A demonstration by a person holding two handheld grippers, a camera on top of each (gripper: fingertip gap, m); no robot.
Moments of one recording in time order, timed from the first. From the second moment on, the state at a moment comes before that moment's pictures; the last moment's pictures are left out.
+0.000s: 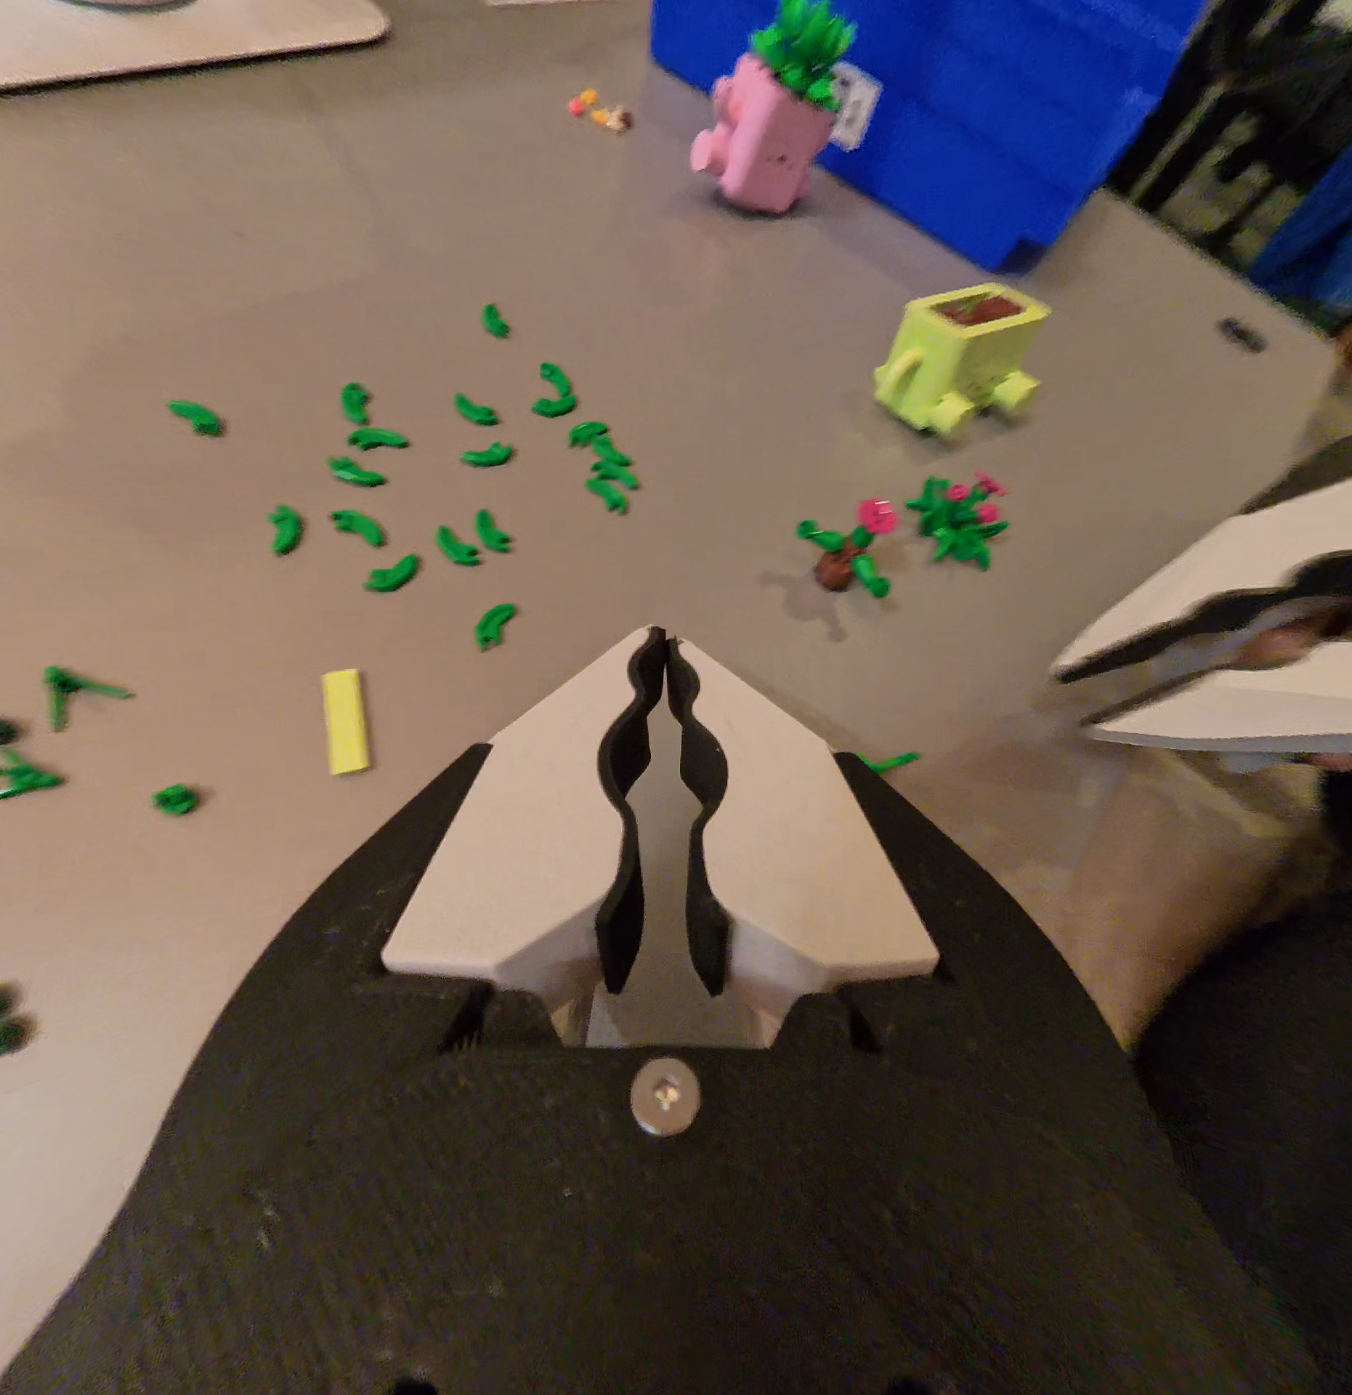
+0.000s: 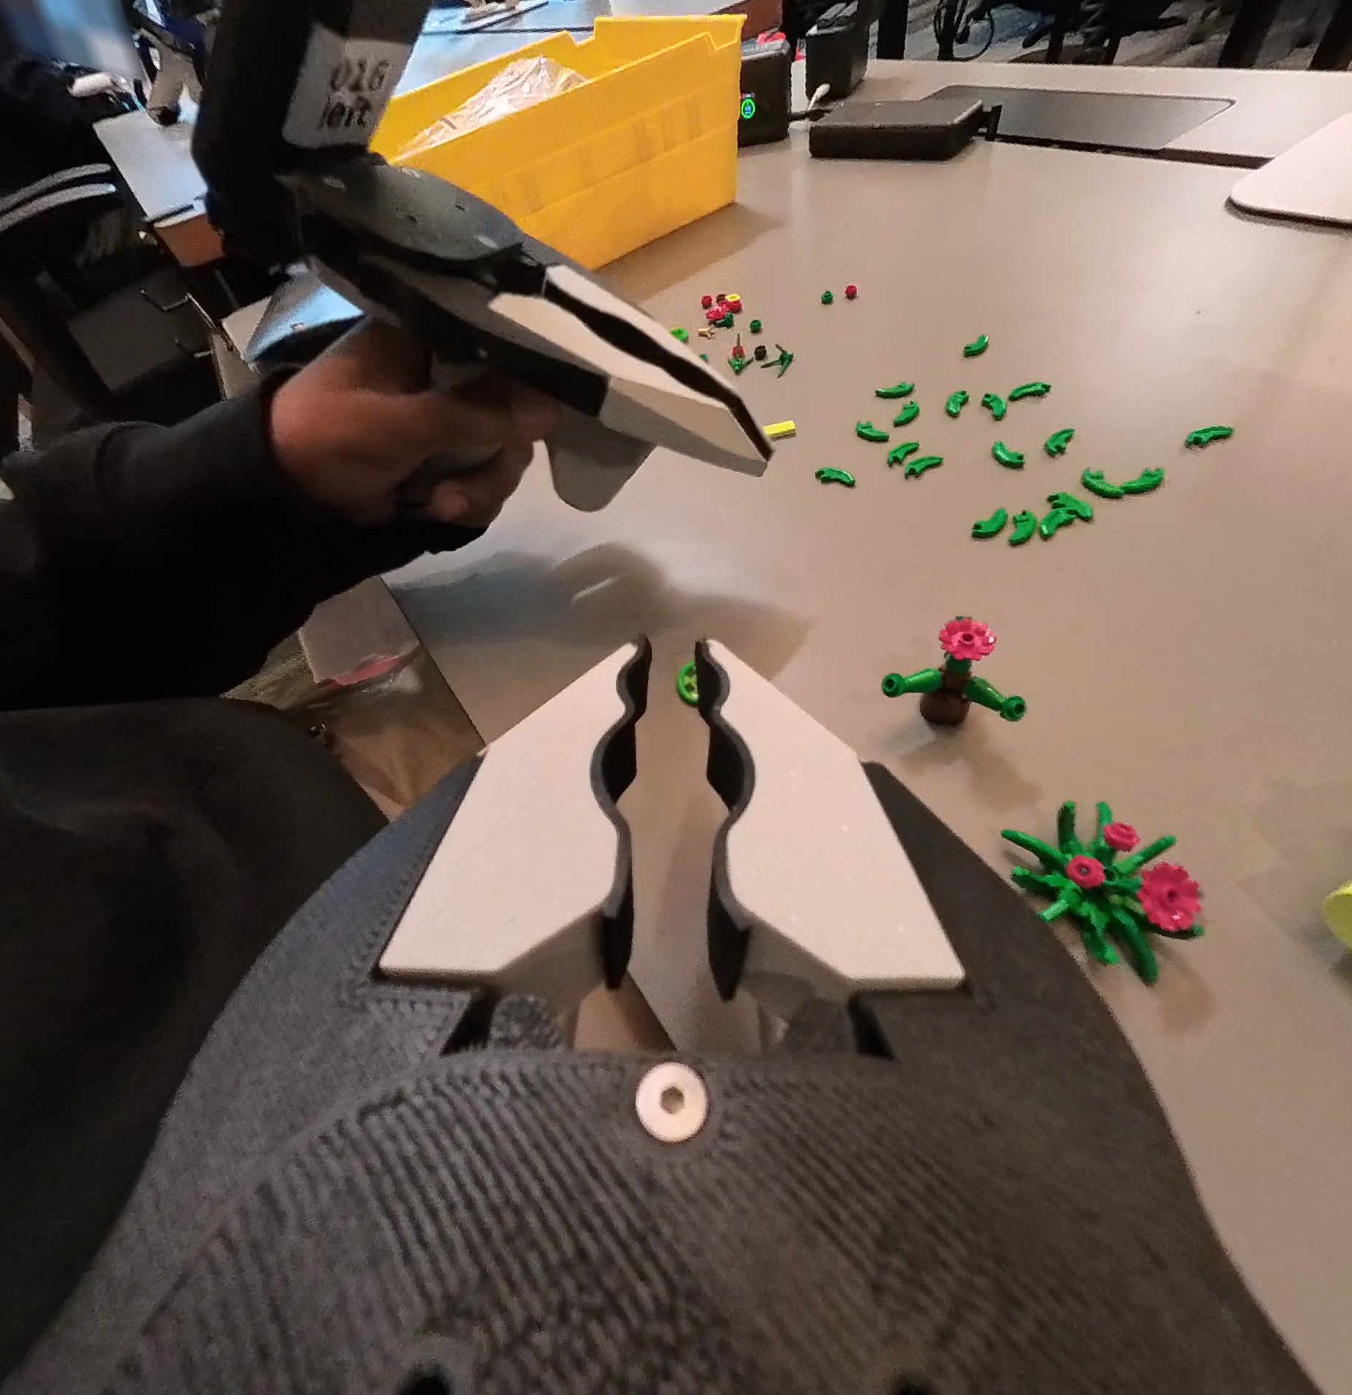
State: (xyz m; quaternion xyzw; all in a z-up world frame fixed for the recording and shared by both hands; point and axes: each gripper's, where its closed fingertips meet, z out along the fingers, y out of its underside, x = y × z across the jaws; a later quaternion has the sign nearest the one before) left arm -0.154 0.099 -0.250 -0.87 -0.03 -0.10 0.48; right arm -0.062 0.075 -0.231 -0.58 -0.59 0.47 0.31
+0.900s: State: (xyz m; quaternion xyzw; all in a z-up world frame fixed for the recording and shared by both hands) left arm -0.109 0.114 -0.233 -0.83 0.19 -0.04 0.51; right arm -0.061 0.108 -0.208 -0.60 -0.54 0.50 0.31
